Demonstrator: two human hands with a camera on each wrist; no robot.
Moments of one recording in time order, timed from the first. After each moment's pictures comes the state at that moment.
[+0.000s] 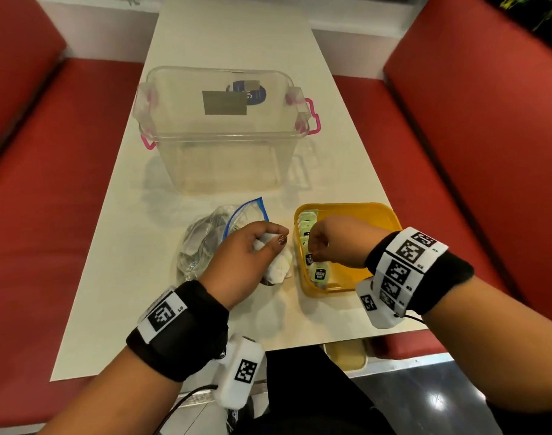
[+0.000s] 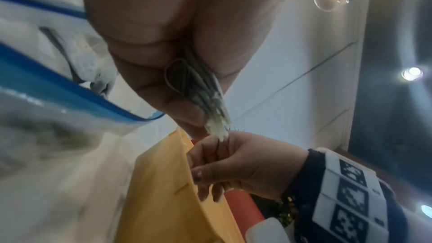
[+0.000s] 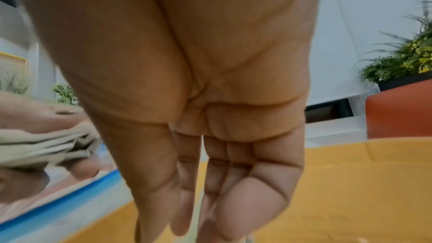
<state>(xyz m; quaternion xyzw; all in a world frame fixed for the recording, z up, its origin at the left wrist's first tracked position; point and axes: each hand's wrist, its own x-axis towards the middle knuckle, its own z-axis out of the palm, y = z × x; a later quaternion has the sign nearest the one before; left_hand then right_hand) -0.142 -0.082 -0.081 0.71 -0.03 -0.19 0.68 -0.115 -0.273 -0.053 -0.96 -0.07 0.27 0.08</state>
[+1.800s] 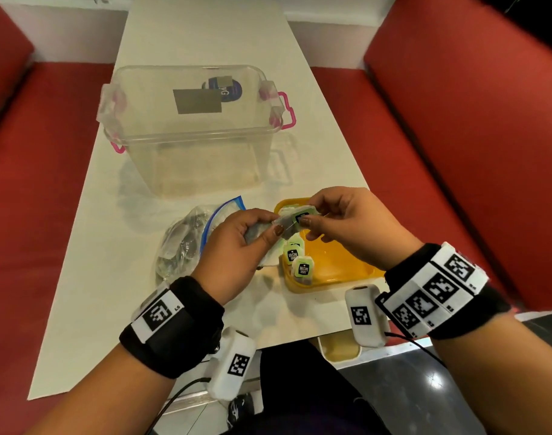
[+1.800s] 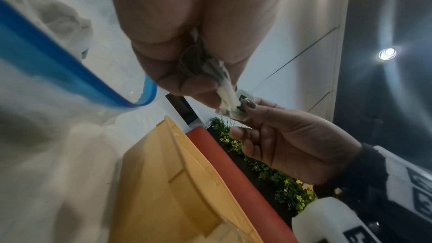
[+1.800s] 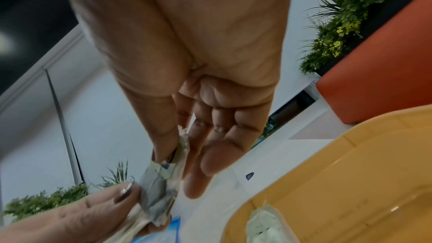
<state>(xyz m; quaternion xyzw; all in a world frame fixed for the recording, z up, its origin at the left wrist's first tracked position) -0.131 -0.103 -0.088 0.77 -0.12 -0.09 0.63 -0.151 -0.294 -0.023 -0.86 0.01 0.07 0.50</state>
